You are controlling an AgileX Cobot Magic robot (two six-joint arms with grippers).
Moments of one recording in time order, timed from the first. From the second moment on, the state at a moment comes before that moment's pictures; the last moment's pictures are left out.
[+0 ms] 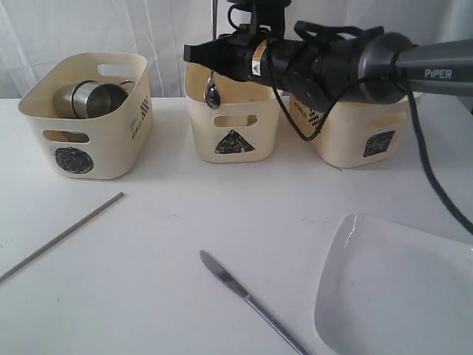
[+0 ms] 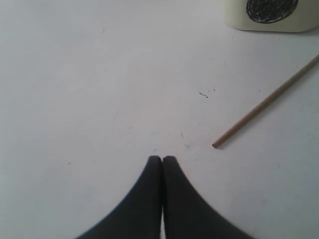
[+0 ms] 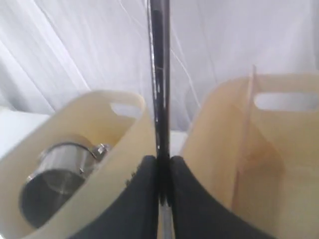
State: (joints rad) left arm 0.17 0.00 0.02 0.06 0.47 0.03; right arm 0.34 2.02 -1.52 -0.53 -0.23 0.80
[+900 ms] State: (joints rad) left arm 0.17 0.00 0.02 0.06 0.47 0.03; right arm 0.26 2.23 -1.97 -0.16 0.31 0.26
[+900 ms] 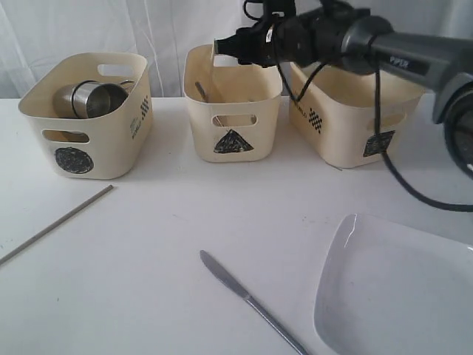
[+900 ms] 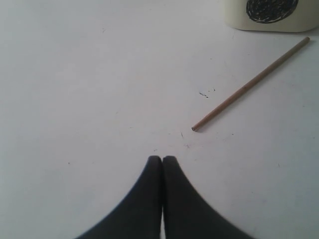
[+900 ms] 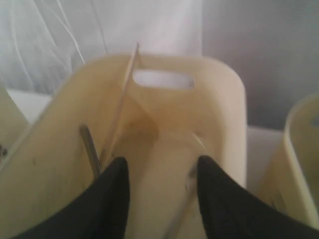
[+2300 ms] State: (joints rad) left arm 0.17 0.00 0.02 0.06 0.47 0.03; right arm 0.53 1.86 -1.06 0.25 0.84 -0.36
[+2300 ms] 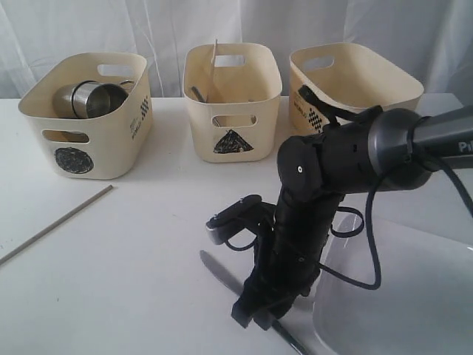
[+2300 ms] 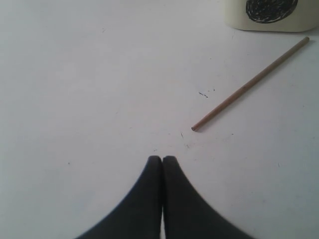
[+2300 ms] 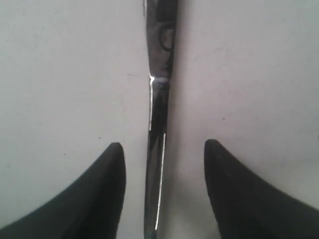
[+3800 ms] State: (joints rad) left arm 0.17 0.00 0.02 0.06 0.47 0.03; right arm 0.67 1.92 -1.05 0.00 0.44 -0.04
